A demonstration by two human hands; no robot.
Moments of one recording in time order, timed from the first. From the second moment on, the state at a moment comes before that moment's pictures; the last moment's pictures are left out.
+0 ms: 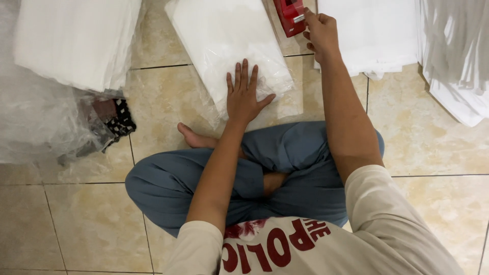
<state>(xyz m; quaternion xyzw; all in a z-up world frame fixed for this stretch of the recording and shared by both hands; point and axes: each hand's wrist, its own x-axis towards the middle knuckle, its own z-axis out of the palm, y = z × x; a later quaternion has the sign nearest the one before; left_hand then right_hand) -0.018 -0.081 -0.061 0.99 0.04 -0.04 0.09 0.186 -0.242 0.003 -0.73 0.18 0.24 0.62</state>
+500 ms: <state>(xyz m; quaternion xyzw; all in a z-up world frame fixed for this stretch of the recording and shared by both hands) -0.019 -0.079 -0.066 1.00 0.04 -0.02 0.07 0.186 -0.249 -0.026 -0.56 0.13 0.23 0.78</state>
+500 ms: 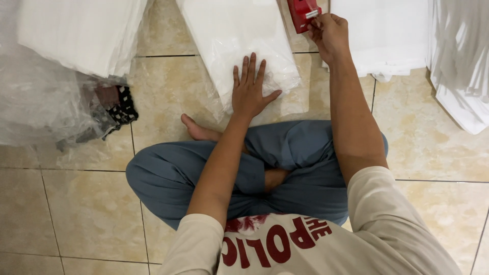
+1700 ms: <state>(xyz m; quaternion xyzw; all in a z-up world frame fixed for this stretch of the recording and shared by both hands) -0.020 -0.077 -0.062 0.99 0.03 0.00 0.14 0.148 -0.274 -0.014 -0.88 0.12 0.19 0.42</state>
